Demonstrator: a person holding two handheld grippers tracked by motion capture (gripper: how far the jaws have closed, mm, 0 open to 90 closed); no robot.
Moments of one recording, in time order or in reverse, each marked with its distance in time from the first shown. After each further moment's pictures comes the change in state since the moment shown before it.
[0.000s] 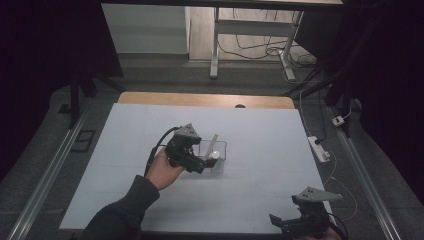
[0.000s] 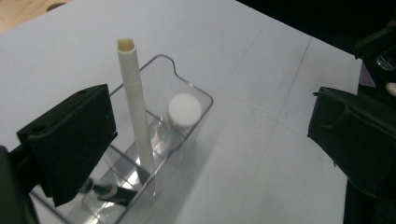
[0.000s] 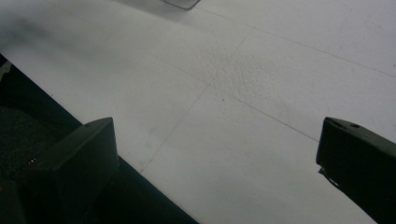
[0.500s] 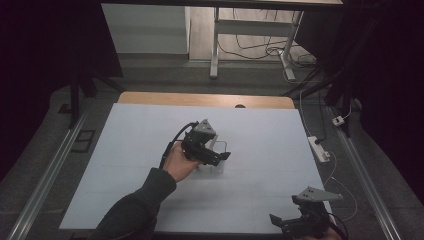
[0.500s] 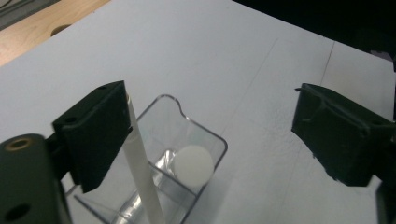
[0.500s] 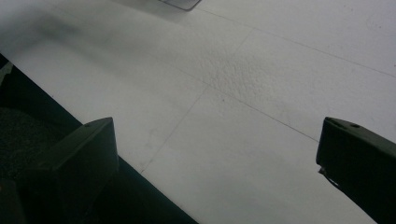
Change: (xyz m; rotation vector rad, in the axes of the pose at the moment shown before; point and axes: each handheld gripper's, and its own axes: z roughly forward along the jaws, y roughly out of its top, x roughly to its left) left arm -0.003 0.027 0.037 0.003 0.054 0.072; right arm -0.001 0.000 0.000 -0.003 0.004 0.003
